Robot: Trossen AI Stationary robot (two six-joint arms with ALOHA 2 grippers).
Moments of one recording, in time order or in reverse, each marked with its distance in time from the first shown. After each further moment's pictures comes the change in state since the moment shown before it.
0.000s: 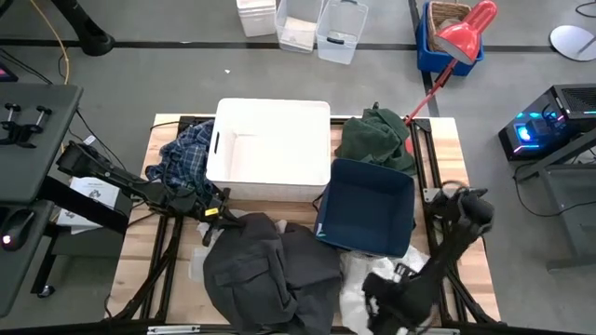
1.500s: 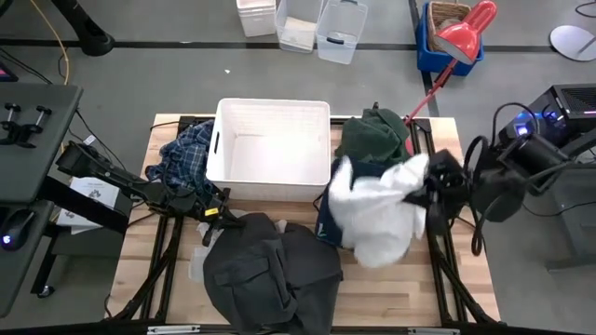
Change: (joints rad) left arm 0.000 0.000 0.000 0.000 0.000 0.000; right arm -0.169 -0.521 0.498 -0.246 0.602 -0.457
